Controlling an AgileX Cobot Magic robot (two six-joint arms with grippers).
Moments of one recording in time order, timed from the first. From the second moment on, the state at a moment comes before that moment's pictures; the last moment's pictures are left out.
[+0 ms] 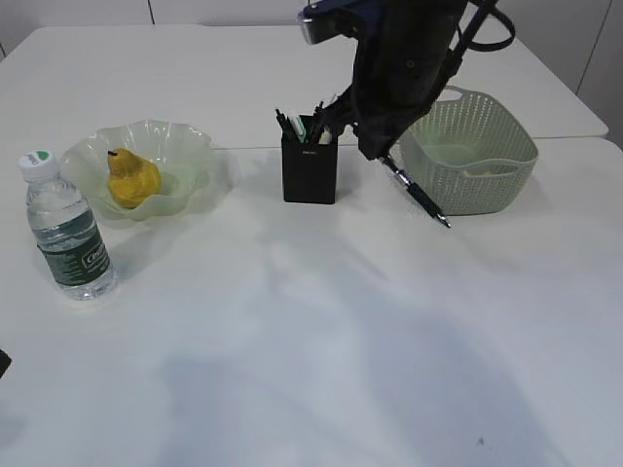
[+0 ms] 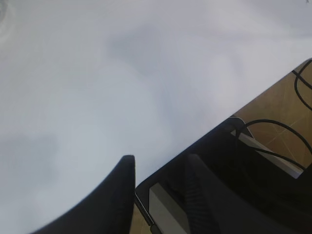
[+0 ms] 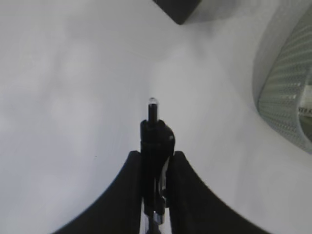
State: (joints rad) left arm -0.51 0.98 -0.81 -0.18 1.03 0.01; right arm 0.43 2.04 -1.92 -0.07 1.18 -0.14
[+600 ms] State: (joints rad) left arm -0.51 0.98 -0.81 -0.18 1.03 0.01; right arm 0.43 2.02 -1.92 -0.07 0.98 -0.14
